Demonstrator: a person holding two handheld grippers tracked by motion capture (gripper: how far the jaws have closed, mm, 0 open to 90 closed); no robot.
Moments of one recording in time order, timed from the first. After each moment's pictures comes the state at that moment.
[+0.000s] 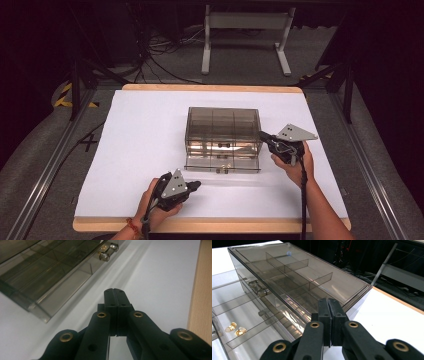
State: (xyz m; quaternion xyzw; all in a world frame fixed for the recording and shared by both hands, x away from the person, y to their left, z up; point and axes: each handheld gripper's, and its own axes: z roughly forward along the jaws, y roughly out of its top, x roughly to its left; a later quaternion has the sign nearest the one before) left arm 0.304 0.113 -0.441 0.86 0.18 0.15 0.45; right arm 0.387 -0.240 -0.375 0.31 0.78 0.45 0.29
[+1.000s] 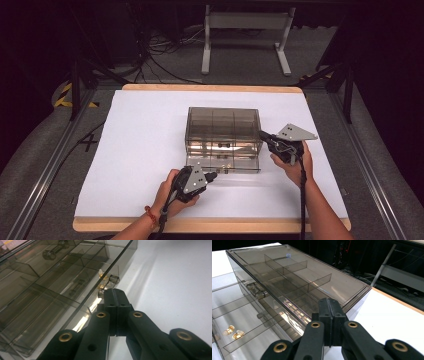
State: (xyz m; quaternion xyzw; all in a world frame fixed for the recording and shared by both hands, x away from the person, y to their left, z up) left arm 0.319 0.072 -0.433 0.86 0.15 0.20 0.45; right arm 0.389 -0.239 -0.377 0.31 0.78 0.46 0.30
